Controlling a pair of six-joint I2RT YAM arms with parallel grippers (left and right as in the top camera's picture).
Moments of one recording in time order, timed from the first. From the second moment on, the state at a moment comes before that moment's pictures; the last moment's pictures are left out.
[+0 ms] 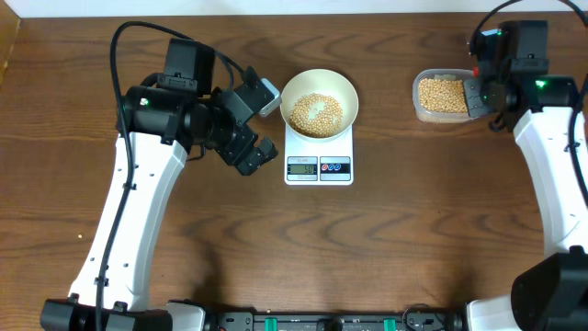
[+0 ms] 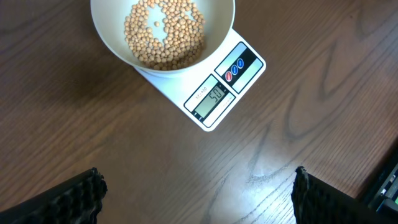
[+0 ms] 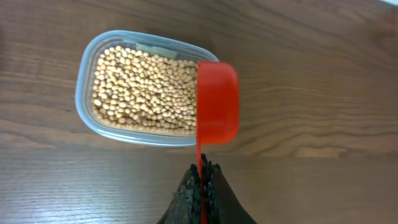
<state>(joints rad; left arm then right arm) -0.19 1.52 1.56 -1.23 0.41 0.61 0.00 1.63 1.49 -0.82 0.21 -0.25</state>
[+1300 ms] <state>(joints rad) -0.19 1.52 1.56 -1.23 0.41 0.61 -0.34 1.83 1.49 -0.80 -0.51 0.30</state>
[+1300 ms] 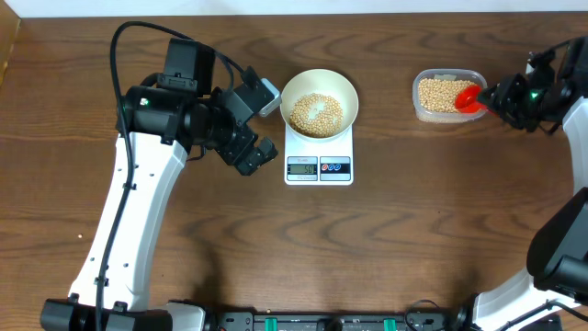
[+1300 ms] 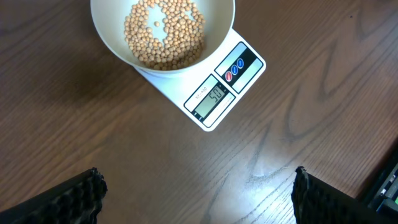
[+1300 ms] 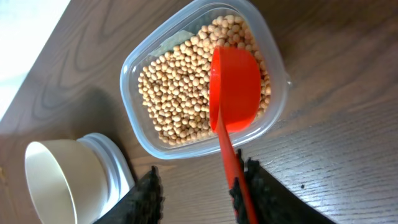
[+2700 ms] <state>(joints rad) -0.19 1.52 1.56 -1.23 0.41 0.61 -0.36 1.66 1.50 -0.98 -0.35 0.22</state>
